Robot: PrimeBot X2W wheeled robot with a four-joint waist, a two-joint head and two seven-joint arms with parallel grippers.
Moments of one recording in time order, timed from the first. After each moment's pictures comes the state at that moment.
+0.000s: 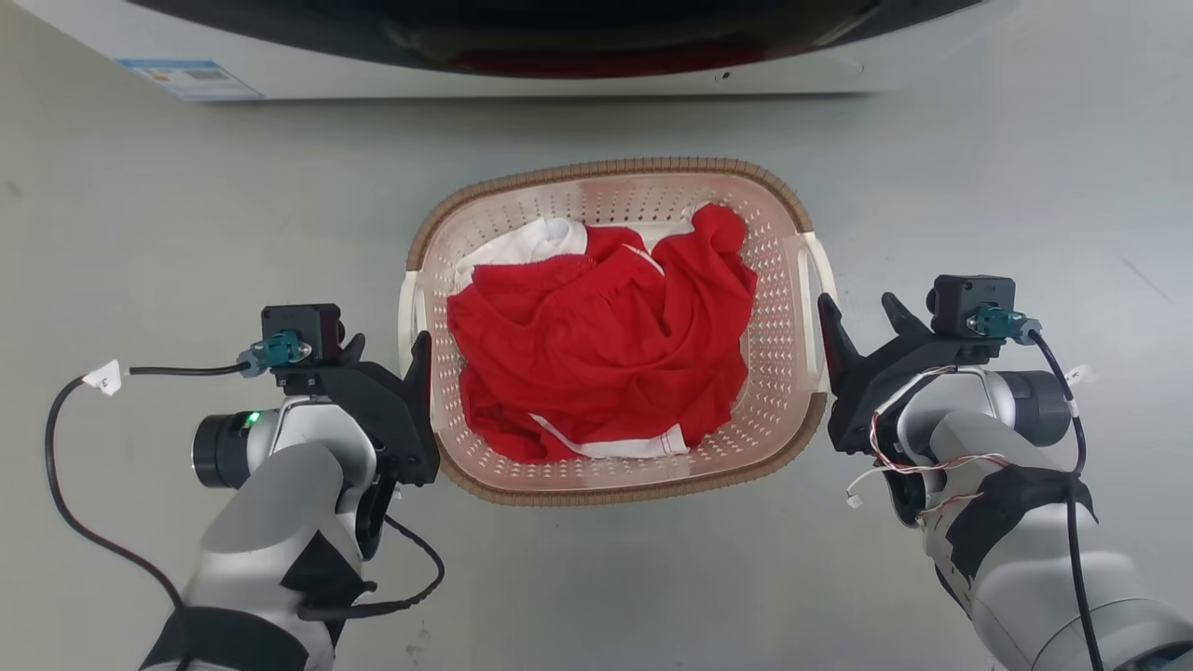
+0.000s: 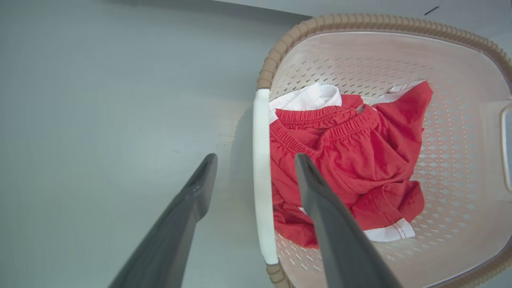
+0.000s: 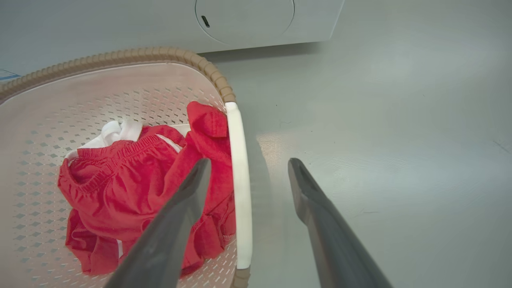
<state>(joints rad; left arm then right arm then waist) -0.95 0.04 -0.55 1.27 -0.75 -0.06 -0.13 -1.01 -0.07 0.70 1.26 0.75 0.02 -0.20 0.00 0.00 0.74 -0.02</state>
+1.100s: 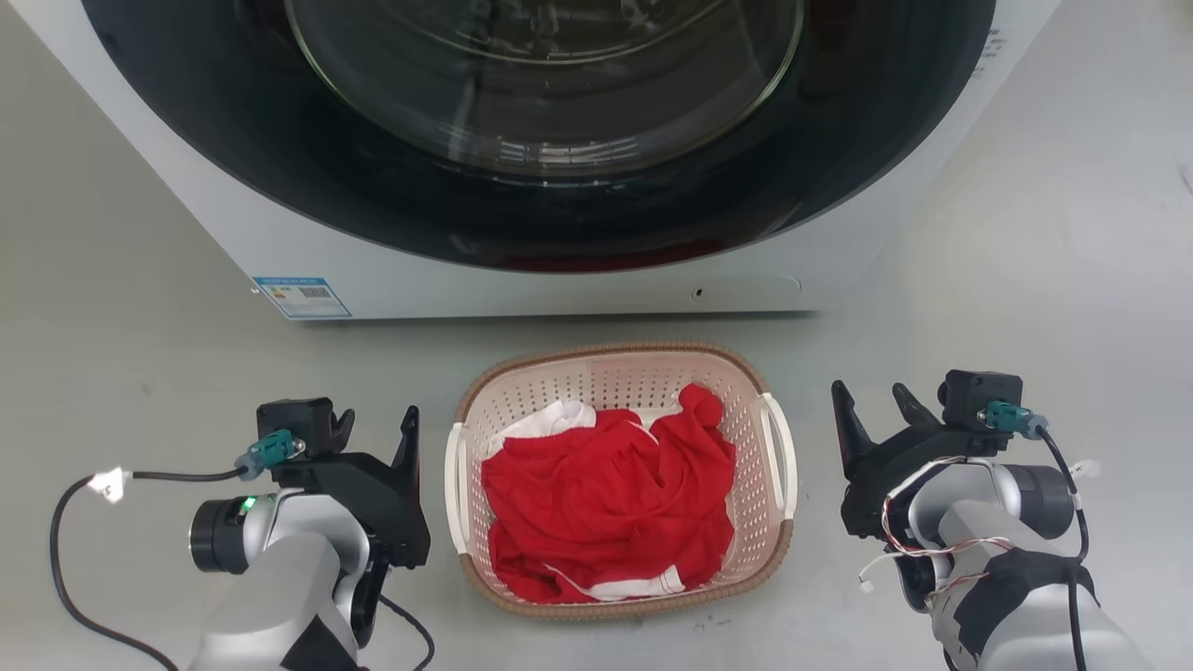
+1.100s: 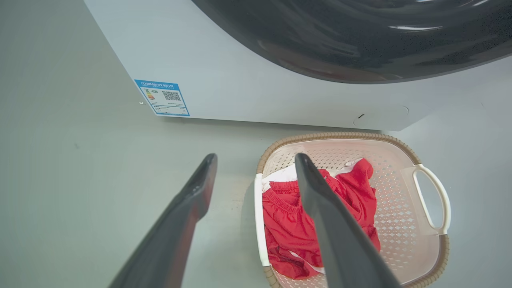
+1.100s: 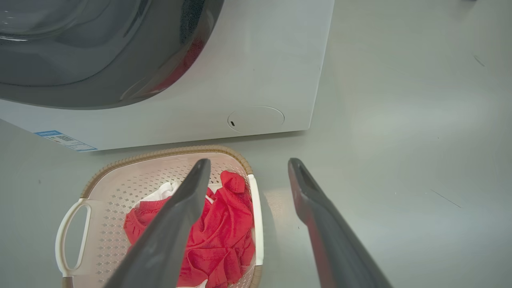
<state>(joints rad) -0.81 0.05 -0.55 1.26 -0.75 -0.06 -0.25 -0.87 -0.08 0.67 1.26 0.77 0.04 -0.25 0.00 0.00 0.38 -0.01</state>
